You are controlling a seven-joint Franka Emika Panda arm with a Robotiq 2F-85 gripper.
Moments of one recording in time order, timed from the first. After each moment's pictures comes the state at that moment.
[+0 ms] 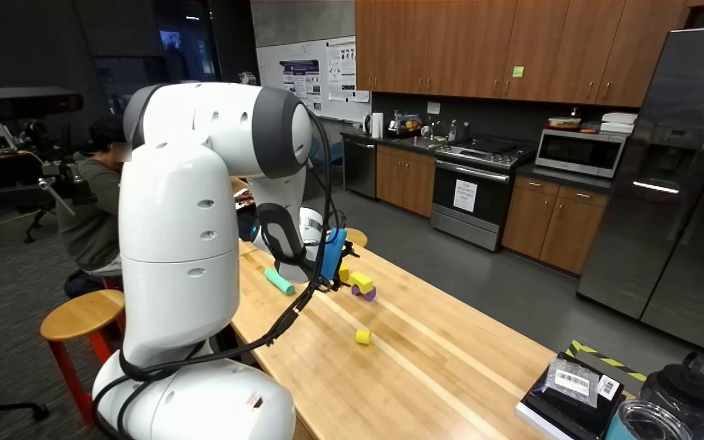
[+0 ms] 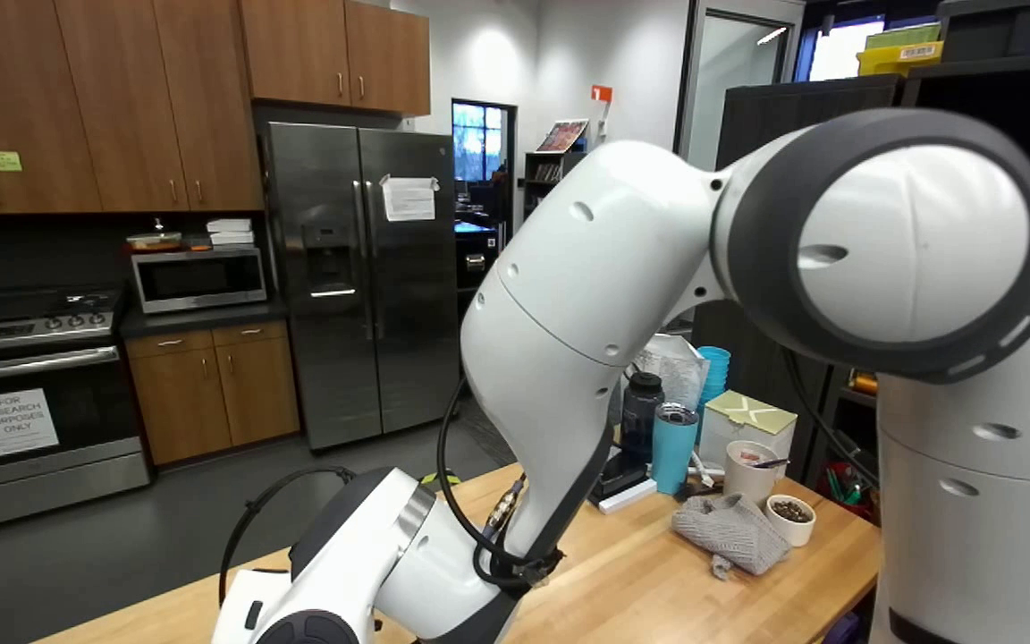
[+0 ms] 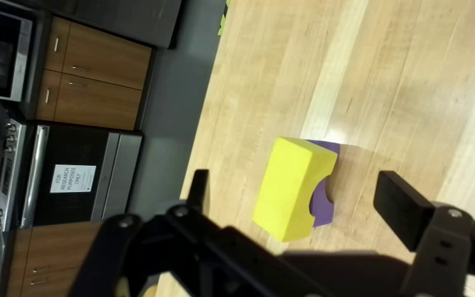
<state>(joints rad) 0.17 0.23 0.22 -2.31 -1.69 2.44 0.39</state>
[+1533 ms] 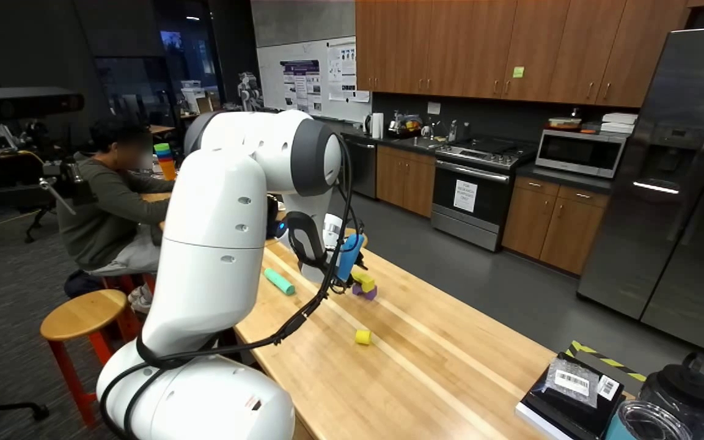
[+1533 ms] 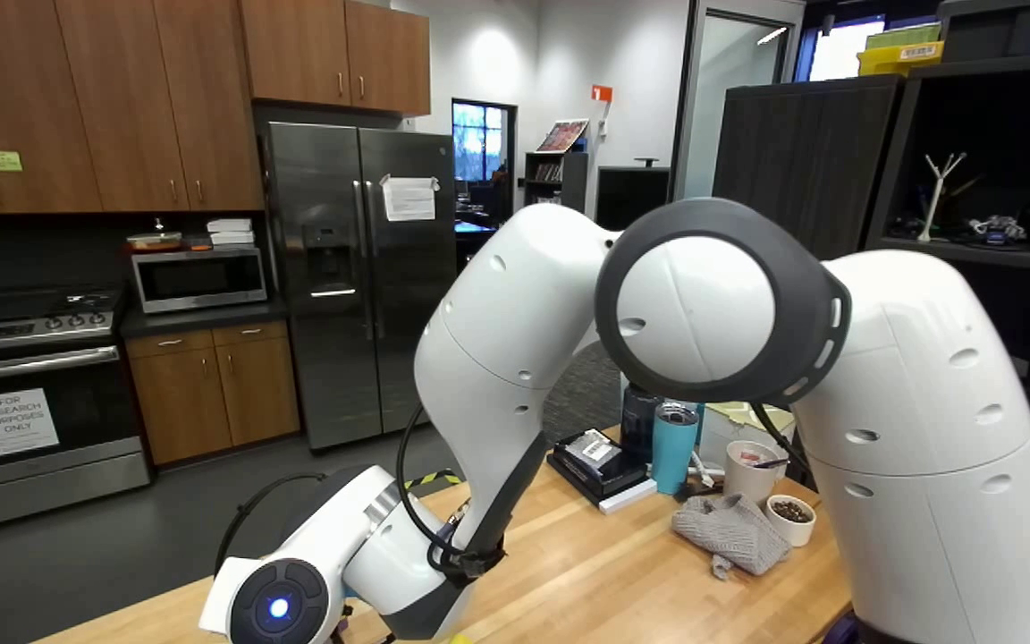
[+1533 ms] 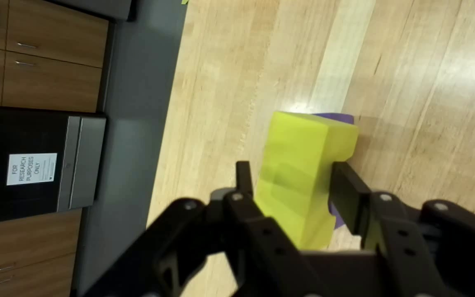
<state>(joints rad) 0.13 0.44 0.17 -2.09 -1.64 2.57 0.30</state>
